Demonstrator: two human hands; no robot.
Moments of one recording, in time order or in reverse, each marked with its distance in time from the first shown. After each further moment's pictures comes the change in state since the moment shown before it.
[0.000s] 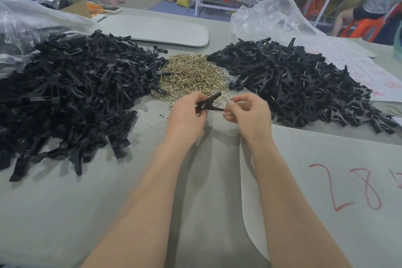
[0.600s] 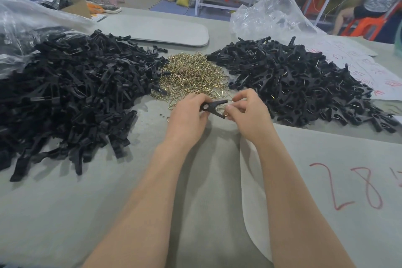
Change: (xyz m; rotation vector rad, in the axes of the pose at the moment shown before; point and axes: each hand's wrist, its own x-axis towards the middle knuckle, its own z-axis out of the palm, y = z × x) left_hand 0.001 -0.006 0.002 0.185 -0.005 0.171; right_hand -0.004 -0.009 -0.007 -0.377 -0.154 -0.076
